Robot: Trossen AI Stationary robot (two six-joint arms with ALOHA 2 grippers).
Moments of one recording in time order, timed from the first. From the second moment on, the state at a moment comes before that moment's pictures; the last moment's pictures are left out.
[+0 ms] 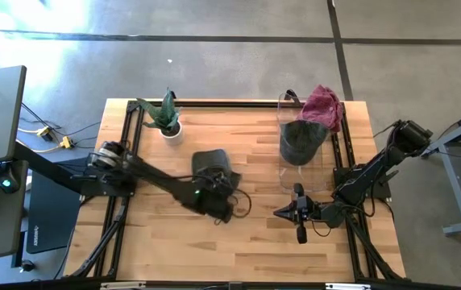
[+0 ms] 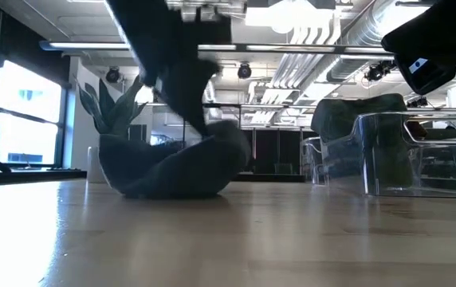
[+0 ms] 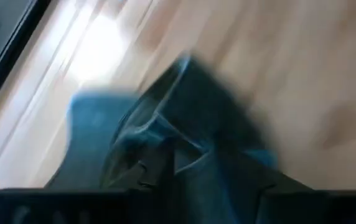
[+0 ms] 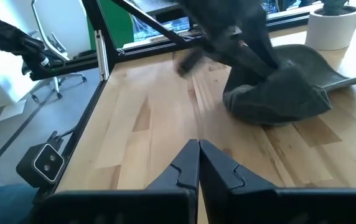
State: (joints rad) left arm -0.37 1.86 1.35 -0.68 -0.71 -0.58; right arm 0.75 1.30 0.41 0.55 0.70 0.47
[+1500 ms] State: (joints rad) left arm -0.02 1.48 0.78 -0.42 -0.04 -0.61; right arm 0.73 1.30 0.41 0.49 0.71 0.53
